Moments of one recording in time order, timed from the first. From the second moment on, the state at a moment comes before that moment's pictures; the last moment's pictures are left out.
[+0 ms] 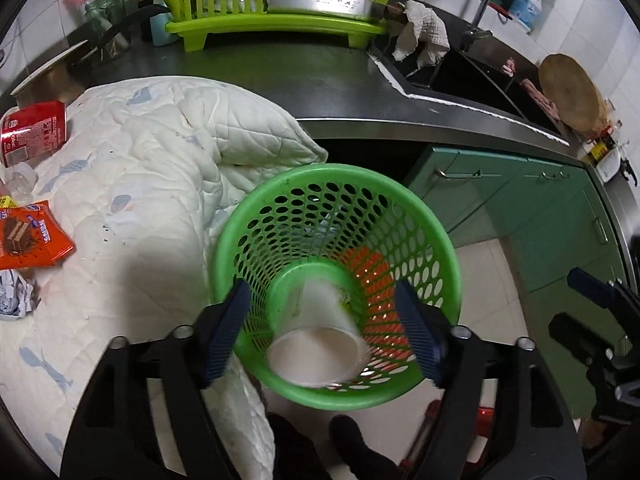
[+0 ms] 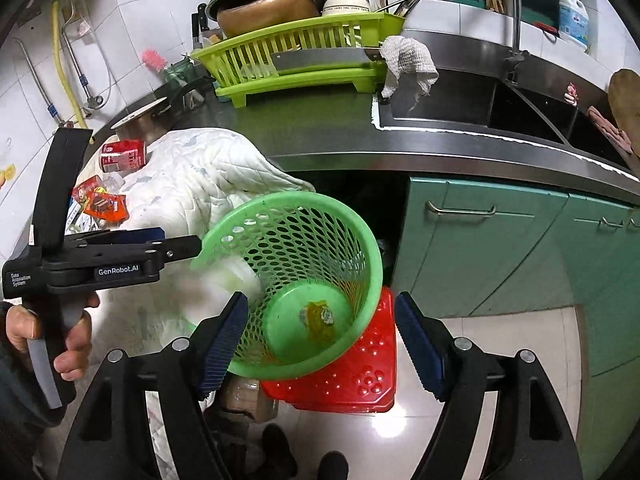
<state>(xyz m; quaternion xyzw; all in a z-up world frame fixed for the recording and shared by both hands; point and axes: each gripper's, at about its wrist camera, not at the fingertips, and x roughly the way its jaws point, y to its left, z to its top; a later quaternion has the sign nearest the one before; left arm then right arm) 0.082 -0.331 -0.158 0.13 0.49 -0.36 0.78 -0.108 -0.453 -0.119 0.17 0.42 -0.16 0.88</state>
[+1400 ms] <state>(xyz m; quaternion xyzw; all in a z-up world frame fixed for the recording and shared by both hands) 0.129 -0.037 -0.077 -0.02 0.42 -0.12 0.90 0.072 -0.290 -0.088 0.06 0.40 0.08 0.91</state>
